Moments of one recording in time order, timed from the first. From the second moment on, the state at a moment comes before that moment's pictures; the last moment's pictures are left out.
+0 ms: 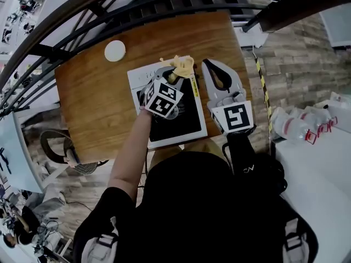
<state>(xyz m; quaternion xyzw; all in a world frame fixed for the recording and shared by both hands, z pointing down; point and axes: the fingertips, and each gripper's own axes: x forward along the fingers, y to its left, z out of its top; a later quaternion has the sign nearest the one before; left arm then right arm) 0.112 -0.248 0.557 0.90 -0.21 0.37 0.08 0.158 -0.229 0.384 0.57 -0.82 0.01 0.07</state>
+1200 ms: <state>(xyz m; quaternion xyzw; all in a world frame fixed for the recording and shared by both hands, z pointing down) -0.105 -0.264 0.529 0.87 -0.33 0.34 0.14 0.013 -0.244 0.337 0.55 -0.84 -0.03 0.06</state>
